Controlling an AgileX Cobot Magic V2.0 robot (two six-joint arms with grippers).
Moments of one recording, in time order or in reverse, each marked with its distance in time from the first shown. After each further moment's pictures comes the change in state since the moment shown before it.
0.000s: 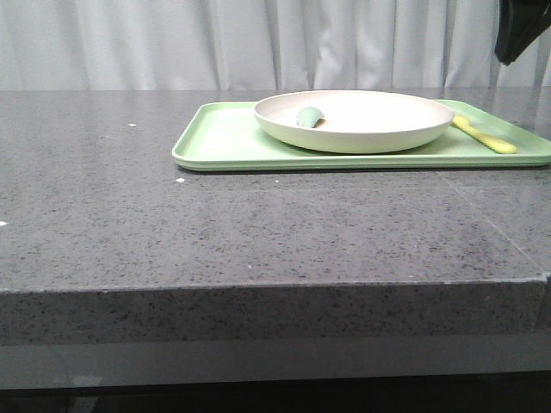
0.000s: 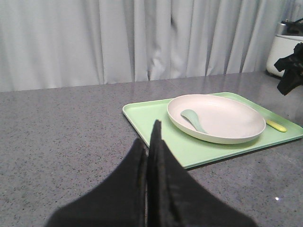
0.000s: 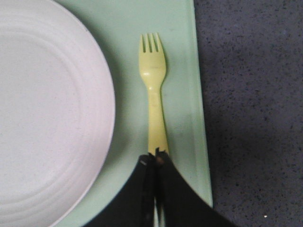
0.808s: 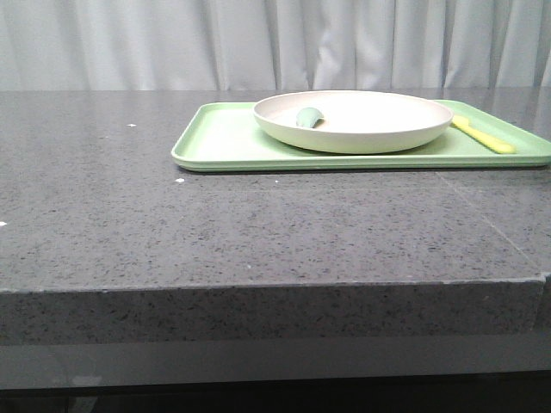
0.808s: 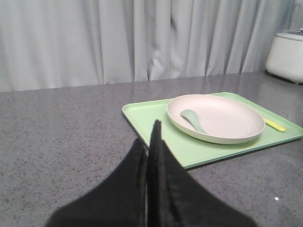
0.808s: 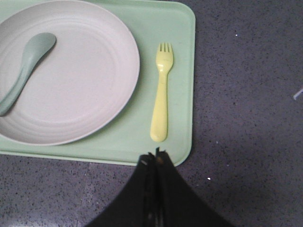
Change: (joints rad) left arm 0.000 0.000 0.000 0.000 0.000 0.000; right arm 0.000 -0.516 0.390 0.049 -0.134 -0.185
